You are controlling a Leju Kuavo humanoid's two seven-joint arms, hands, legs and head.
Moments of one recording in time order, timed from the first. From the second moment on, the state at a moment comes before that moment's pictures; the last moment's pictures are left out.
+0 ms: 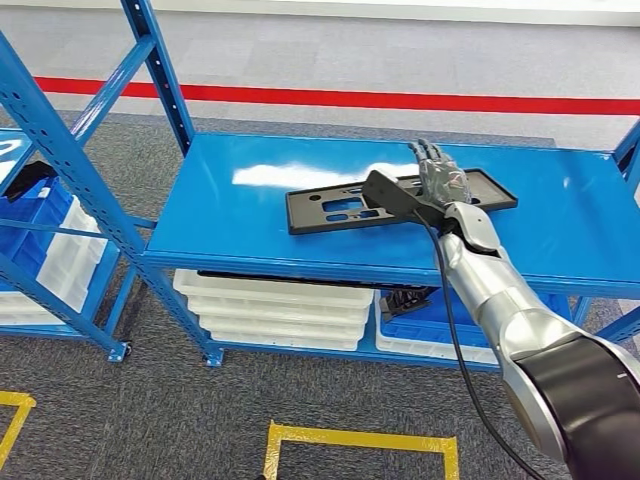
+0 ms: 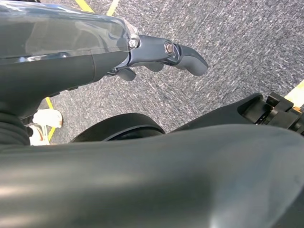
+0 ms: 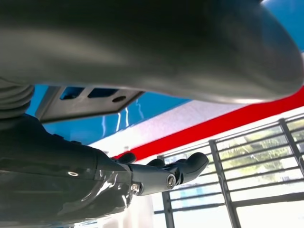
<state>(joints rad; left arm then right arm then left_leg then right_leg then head) -0.13 -0.25 0.42 -0.20 -1.51 0.16 0.00 -1.02 -0.05 0.40 -0.42 1.12 -0.32 -0.07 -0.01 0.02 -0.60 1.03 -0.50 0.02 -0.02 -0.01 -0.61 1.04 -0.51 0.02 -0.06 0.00</state>
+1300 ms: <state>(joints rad) -0.13 -0.25 0.41 -0.20 -1.51 0.15 -0.02 -1.00 -0.14 0.45 -0.43 1.11 -0.30 -0.14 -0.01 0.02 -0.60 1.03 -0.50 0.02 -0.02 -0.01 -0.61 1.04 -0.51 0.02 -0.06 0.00</state>
